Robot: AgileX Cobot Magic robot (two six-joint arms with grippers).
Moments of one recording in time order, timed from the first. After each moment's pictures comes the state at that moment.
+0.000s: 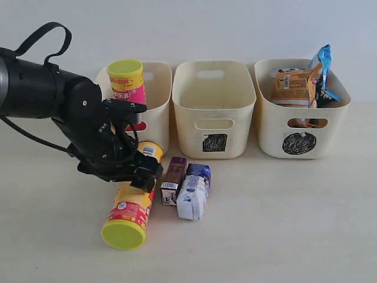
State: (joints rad) left arm -0.51 1.91 -1.24 0.03 0.63 -0.13; right arm 0.14 0.01 0.00 0.10 0.11 0.01
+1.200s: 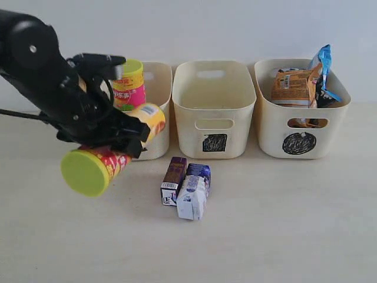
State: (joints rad) left arm -0.51 1.66 -1.24 0.03 0.74 -0.16; right arm 0.14 0.01 0.00 0.10 0.11 0.02
